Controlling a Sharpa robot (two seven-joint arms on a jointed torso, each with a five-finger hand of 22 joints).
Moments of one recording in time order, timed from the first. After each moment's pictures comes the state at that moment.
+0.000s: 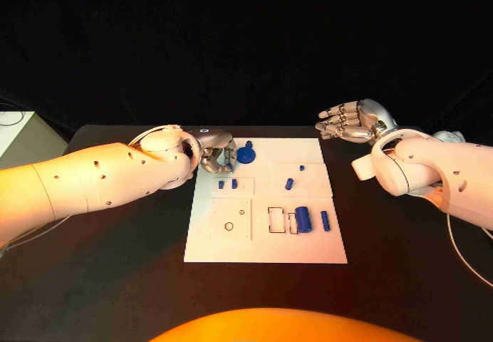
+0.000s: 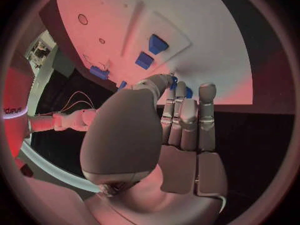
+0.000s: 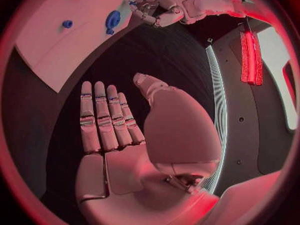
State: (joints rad) left arm 1.26 -0.72 -0.10 1.31 -1.52 -0.14 -0.05; left_hand 1.54 -0.24 0.45 0.21 0.42 1.00 0.11 0.29 0.44 1.07 0.06 0.43 0.20 1.27 -0.01 1.31 1.09 0.17 1.09 0.10 0.96 1.08; right arm 1.34 -0.78 -0.18 1.37 -0.47 -0.51 0.20; right_hand 1.32 -0.22 0.40 0.13 0.28 0.84 0.21 0.24 0.21 0.98 0.18 0.30 0.06 1.04 0.14 0.07 0.39 0.18 0.99 0.25 0.07 0.07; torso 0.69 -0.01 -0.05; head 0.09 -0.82
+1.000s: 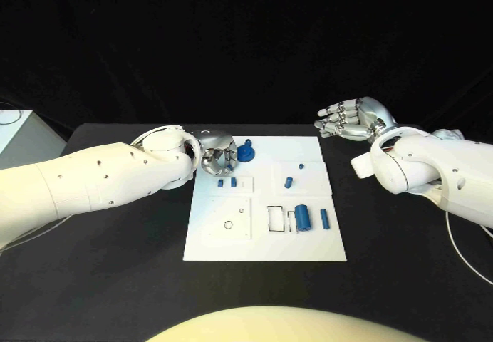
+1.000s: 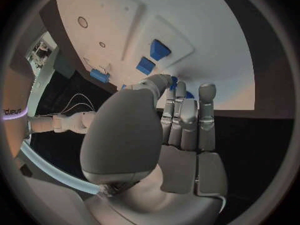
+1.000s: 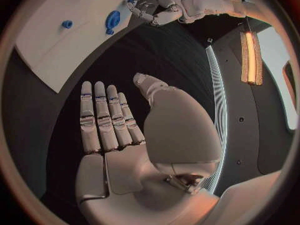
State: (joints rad) left arm 1.26 -0.70 -0.11 1.30 -1.52 -0.12 -0.05; left_hand 1.54 -0.24 0.45 0.21 0.42 1.00 0.11 0.29 0.44 1.07 0.06 0.43 0.20 1.27 -0.01 1.31 1.09 0.17 1.09 0.10 0.96 1.08; right arm 1.34 -0.78 -0.18 1.37 -0.47 -0.51 0.20; right_hand 1.32 -0.22 0.40 0.13 0.28 0.84 0.21 0.24 0.21 0.98 0.18 0.30 0.06 1.04 0.14 0.07 0.39 0.18 0.99 0.25 0.07 0.07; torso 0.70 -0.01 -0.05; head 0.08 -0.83
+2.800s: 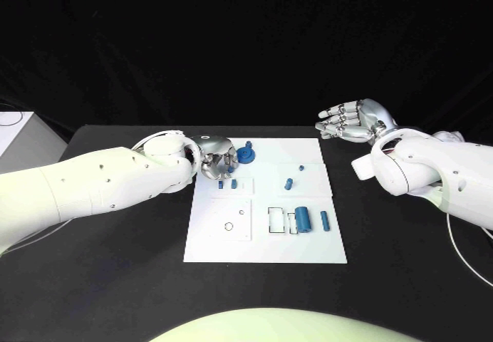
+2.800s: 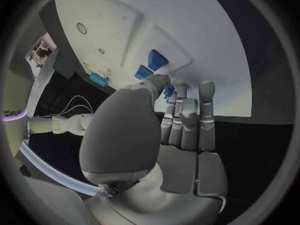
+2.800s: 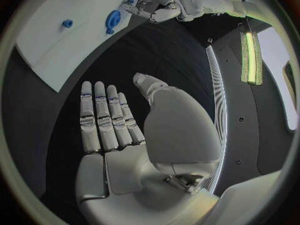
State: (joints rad) left arm 1.25 -0.70 -0.12 1.28 -1.52 -0.11 -0.05; left_hand 1.49 -0.27 0.44 0.23 0.42 0.86 0.11 0.18 0.41 1.02 0.11 0.34 0.20 1.23 0.04 1.31 1.02 0.17 1.06 0.13 0.91 1.06; right arm 1.34 -0.78 -0.18 1.37 -0.47 -0.51 0.20; right_hand 1.32 -0.22 0.40 0.13 0.28 0.84 0.21 0.23 0.21 0.98 0.18 0.29 0.06 1.04 0.14 0.07 0.38 0.18 0.99 0.25 0.07 0.07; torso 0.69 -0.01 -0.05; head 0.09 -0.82
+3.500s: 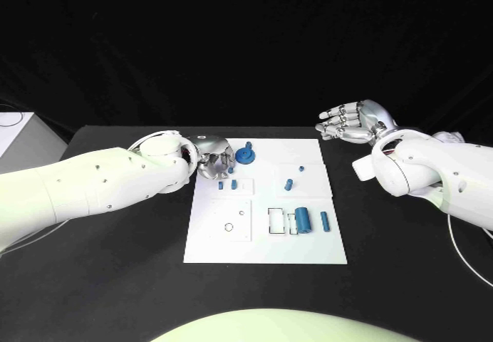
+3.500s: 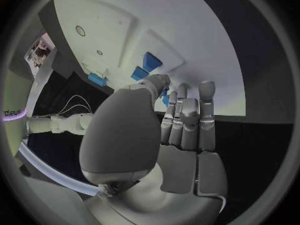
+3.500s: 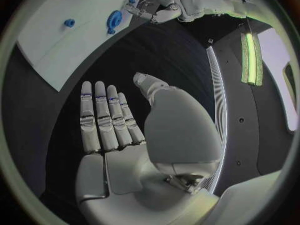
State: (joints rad) left arm 1.25 -0.71 -0.12 1.28 -1.52 -0.12 -0.06; left_hand 1.49 -0.27 0.43 0.24 0.42 0.85 0.11 0.18 0.41 1.00 0.11 0.34 0.20 1.22 0.04 1.31 1.01 0.17 1.05 0.13 0.90 1.05; right arm 1.34 -0.78 -0.18 1.37 -0.48 -0.51 0.20; right_hand 1.32 -0.23 0.41 0.12 0.28 0.84 0.21 0.23 0.21 0.99 0.17 0.27 0.06 1.06 0.13 0.08 0.37 0.18 0.99 0.25 0.07 0.07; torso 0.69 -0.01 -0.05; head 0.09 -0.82
